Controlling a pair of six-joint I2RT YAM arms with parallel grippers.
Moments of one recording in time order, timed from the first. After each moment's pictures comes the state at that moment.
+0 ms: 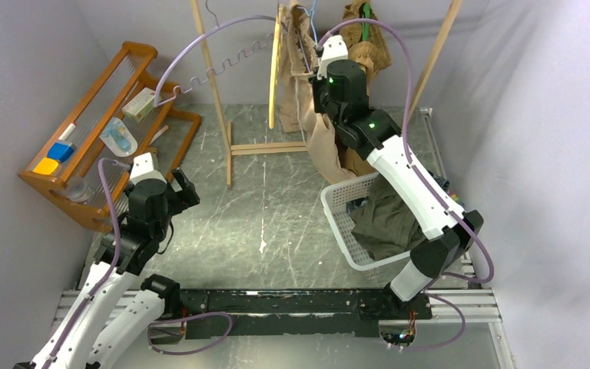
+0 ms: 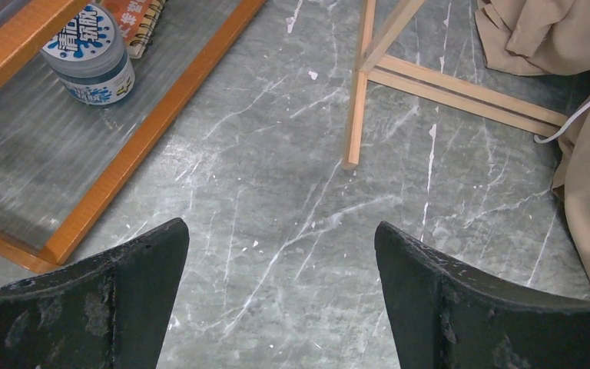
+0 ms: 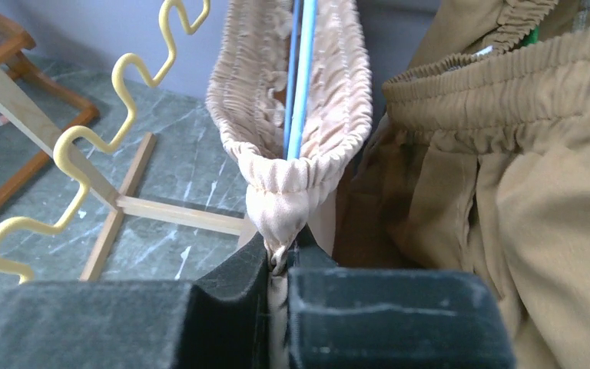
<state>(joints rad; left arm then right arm) -0.37 0.62 0.73 -0.57 -0.47 -0.51 0.62 1.63 1.85 -0.47 0.38 -0.02</state>
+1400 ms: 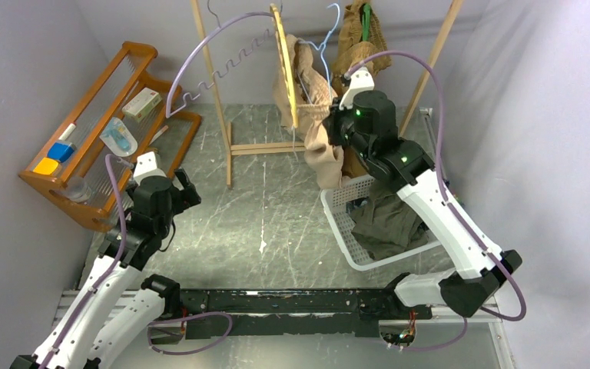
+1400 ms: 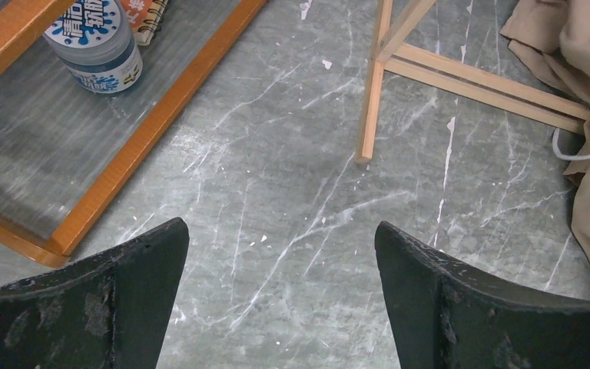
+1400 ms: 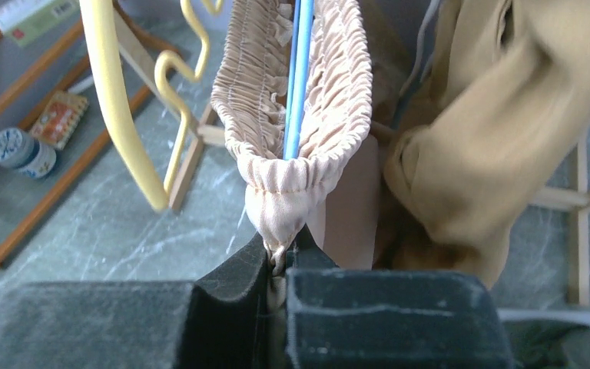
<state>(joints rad) -0.37 0.66 0.73 -0.58 -0.49 -0.52 0.63 1.34 1.58 -0.53 0.24 0.17</state>
